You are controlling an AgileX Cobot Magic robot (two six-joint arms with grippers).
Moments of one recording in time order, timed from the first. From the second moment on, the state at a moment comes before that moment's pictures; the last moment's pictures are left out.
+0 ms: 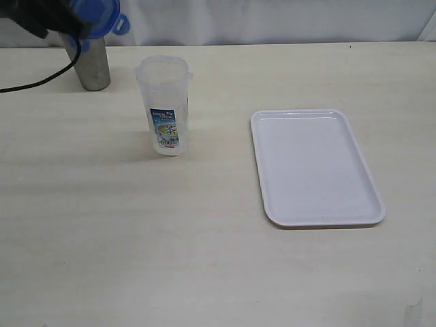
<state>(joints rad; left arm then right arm) -0.27 1.48 -1.05 0.07 0.12 0.34 -0.02 0.00 0.00 0.01 0.34 -0.02</state>
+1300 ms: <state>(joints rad) -0.51 1.75 -1.04 -0.32 -0.64 1.70 -0.02 0.00 0.00 0.01 0.34 -0.02</state>
